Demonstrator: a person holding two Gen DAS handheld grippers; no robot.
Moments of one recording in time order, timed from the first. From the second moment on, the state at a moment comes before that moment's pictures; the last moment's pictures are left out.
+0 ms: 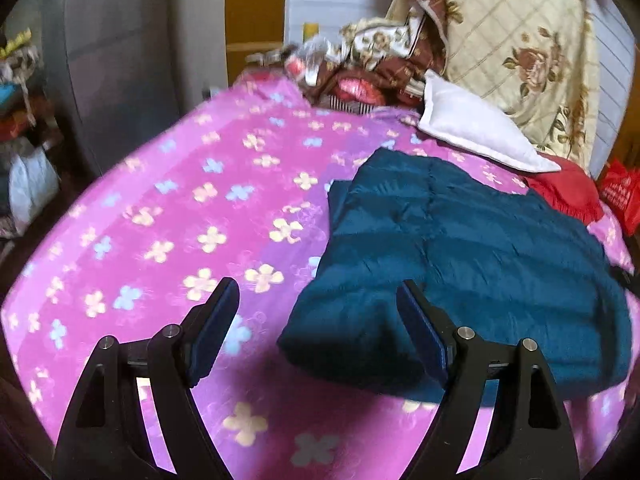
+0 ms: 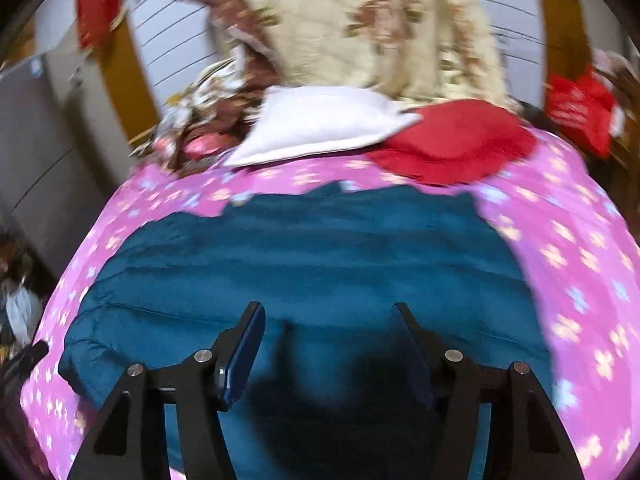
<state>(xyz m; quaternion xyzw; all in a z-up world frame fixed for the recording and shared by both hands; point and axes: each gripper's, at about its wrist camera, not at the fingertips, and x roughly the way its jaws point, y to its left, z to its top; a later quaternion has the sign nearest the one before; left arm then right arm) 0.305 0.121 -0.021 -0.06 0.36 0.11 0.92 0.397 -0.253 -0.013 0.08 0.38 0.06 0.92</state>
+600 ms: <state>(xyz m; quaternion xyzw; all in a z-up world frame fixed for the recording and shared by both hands) 0.205 0.093 -0.016 -0.04 0.27 0.15 0.95 0.369 -0.243 -0.039 0.05 0.39 0.03 0.92</state>
